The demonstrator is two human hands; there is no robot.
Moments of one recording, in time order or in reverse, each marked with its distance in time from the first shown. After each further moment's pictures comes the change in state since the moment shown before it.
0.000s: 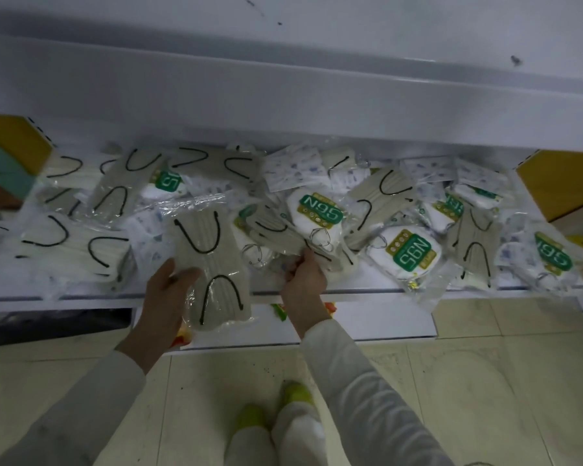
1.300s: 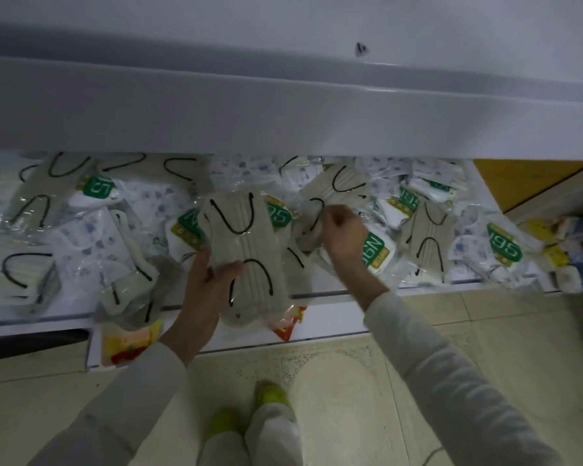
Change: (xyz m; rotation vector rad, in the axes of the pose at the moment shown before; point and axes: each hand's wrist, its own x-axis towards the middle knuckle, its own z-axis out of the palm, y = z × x) left_hand -0.014 -0.015 0.141 -0.057 -0.183 0.027; right_hand 0.056 -0.158 -0.032 -1.158 -0.054 -0.912
